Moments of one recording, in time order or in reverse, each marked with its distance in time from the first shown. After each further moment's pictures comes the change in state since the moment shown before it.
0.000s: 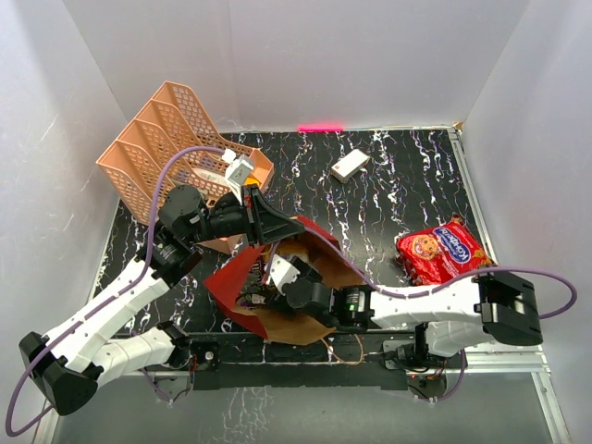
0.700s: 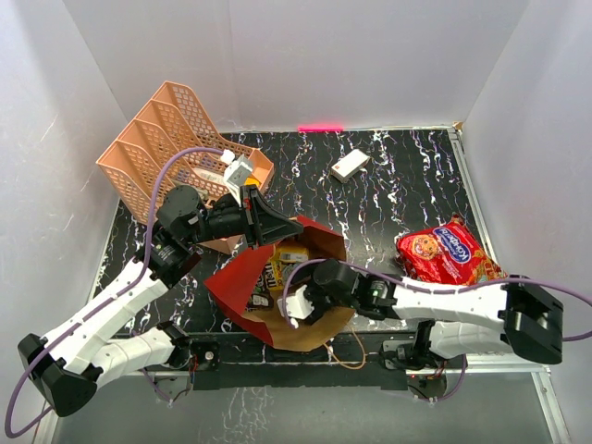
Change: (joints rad) left arm 0.000 -0.011 0.001 -0.016 0.000 0.037; right arm -0.200 -0.204 -0.152 -0.084 -0.486 -1.083
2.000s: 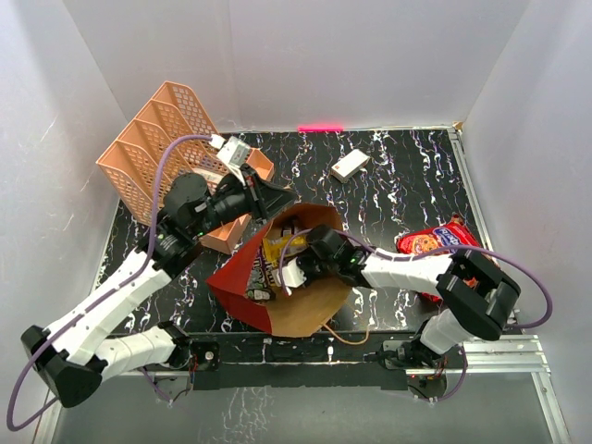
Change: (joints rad) left arm 0.000 0.035 0.097 -0.138 -0.375 0.116; right arm -0.283 0.351 0.129 0.142 -0.241 -0.256
